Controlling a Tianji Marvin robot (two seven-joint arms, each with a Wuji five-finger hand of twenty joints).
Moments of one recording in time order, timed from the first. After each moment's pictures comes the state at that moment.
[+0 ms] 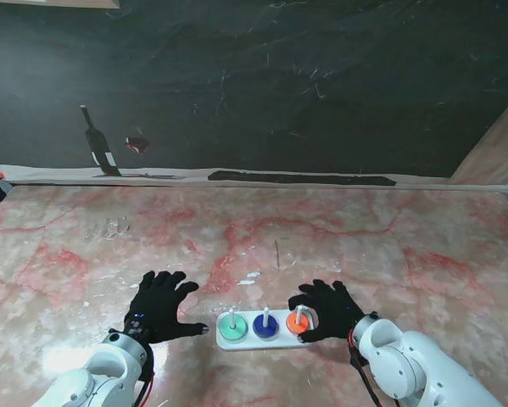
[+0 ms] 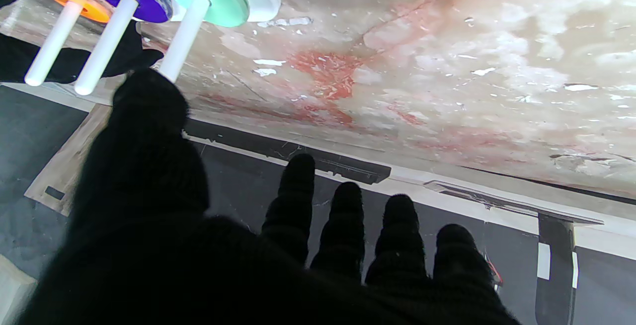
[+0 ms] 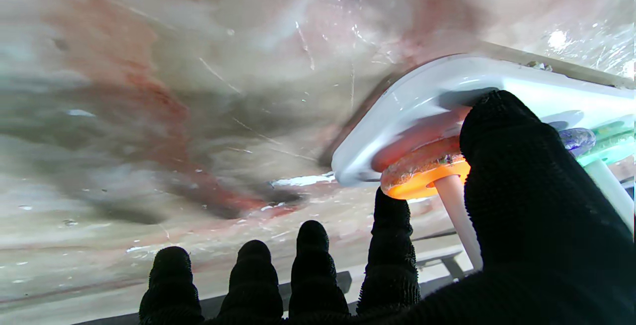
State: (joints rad) left arm 1.85 -1.07 -1.21 -1.91 0.99 0.21 -0.03; right arm -1.56 -1.03 1.14 -1.48 -0.88 -0.13 0.13; left_hand 0.69 -0.36 0.07 0.03 0.30 0.12 0.29 0.42 0.18 0.11 0.24 0.52 0.08 0.12 0.19 0.57 -0.05 0.11 0.06 0.33; right_hand 0.69 -0.54 0.34 -0.06 0.28 -0.21 0.39 1.02 0.20 0.02 0.22 0.21 0.12 0.06 0.00 0.18 -0.09 0.27 0.19 0.54
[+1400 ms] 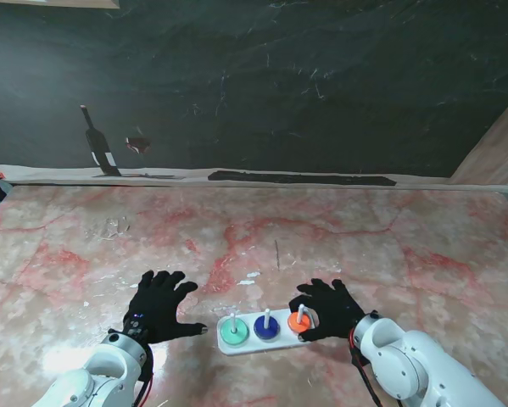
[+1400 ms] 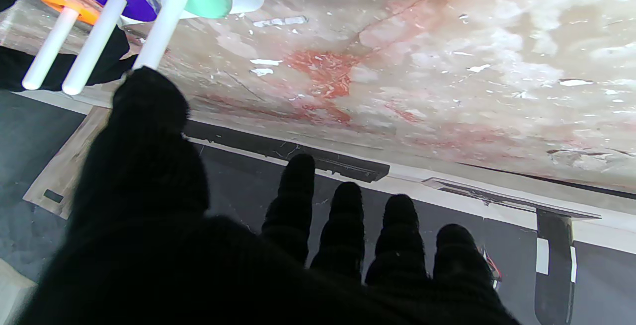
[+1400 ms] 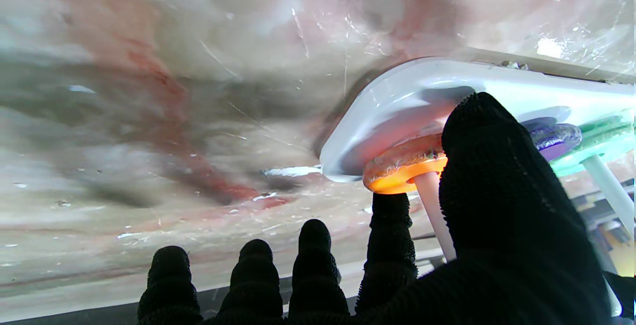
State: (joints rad) left arm 1.86 -1.07 -1.21 -1.91 1.01 0.21 -0.03; right arm -1.57 -1.03 1.16 -1.50 -0.92 -0.16 0.15; left_hand 0.69 -0.36 0.07 0.03 0.30 0.12 0.29 0.42 0.18 0.11 0.24 0.52 0.08 0.12 0.19 0.56 -0.05 0.11 0.06 0.33; right_hand 0.81 -0.46 0.17 -0.06 0.30 -0.22 0.55 1.01 0.20 -0.01 0.24 0.19 0.12 0.03 0.00 0.19 -0.09 0.27 0.20 0.54
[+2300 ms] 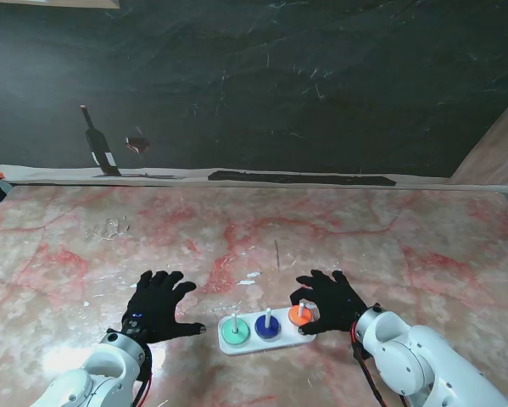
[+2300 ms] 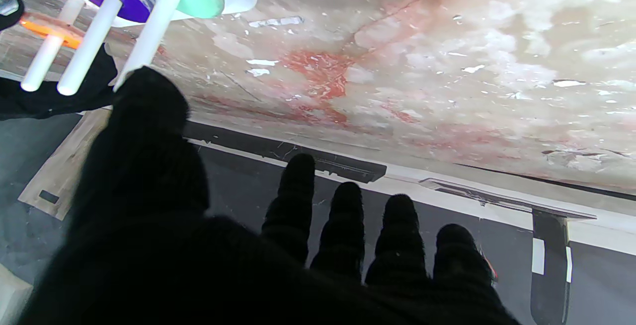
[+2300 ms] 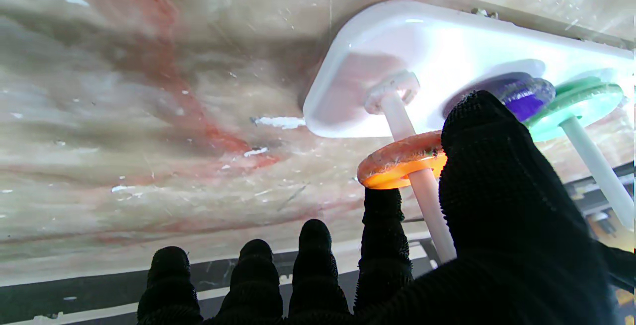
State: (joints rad) left arm 1.86 -1.07 -1.22 -1.91 1.01 0.21 -0.04; right arm -1.59 -1.03 1.21 -1.58 -0.93 -0.17 0.17; left_hand 0.69 -0.36 0.07 0.03 0.30 0.12 0.29 0.42 0.18 0.11 0.24 0.52 0.08 0.12 0.19 0.56 -0.05 0.11 0.06 0.33; right_hand 0.81 -0.47 0.18 -0.07 0.34 -0.15 0.56 1.00 0.20 -0.01 0.24 0.18 0.12 0.03 0.00 0.19 -0.09 0.27 0.19 0.54
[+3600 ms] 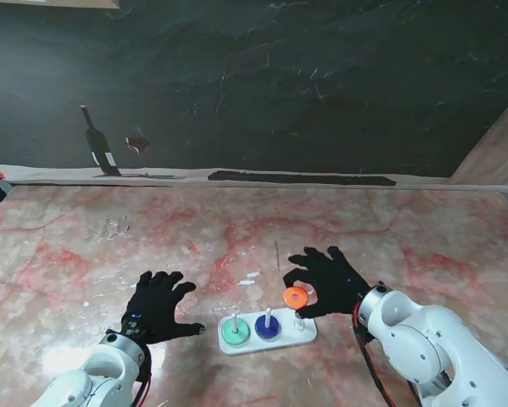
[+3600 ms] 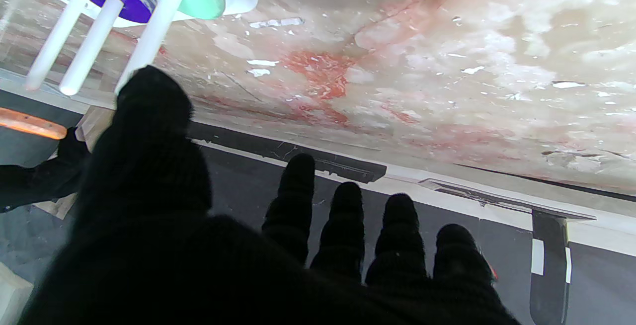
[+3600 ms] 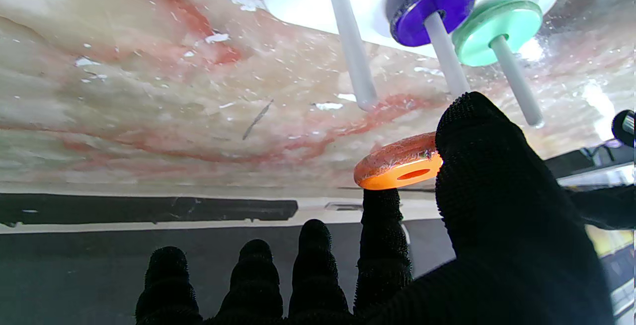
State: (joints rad) left arm 1.86 -1.07 -1.22 -1.92 1.00 0.21 -0.04; right arm -1.64 -1.02 1.30 -1.83 -0.95 -0.19 0.33; left_hand 0.70 -0.36 0.07 0.03 0.30 0.12 0.29 0.42 0.18 0.11 0.24 0.52 0.08 0.12 0.20 0.56 -0.05 0.11 0.06 0.33; right_hand 0.81 -0.47 0.22 -0.06 0.34 -0.14 0.53 1.00 0.20 -0.01 0.24 0.17 0.12 0.03 0.00 0.19 -0.09 0.29 0.19 0.54
